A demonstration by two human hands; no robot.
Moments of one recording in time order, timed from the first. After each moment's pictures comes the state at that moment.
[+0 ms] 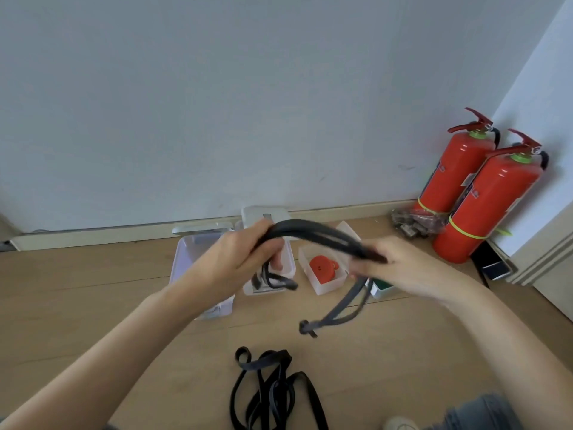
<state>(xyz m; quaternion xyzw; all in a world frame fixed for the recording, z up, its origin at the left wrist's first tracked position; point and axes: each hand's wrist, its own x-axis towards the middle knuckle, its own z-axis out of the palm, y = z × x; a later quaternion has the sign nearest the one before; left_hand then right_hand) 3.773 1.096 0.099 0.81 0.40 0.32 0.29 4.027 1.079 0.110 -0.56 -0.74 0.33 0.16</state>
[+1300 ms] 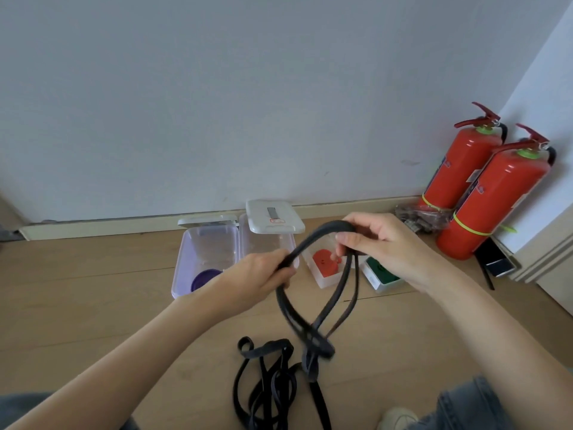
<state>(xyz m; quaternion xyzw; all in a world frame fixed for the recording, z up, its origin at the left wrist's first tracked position) 3.782 1.087 0.063 0.84 0.42 0.17 0.28 4.003 1.074 0.117 -0.48 -0.71 0.41 0.30</state>
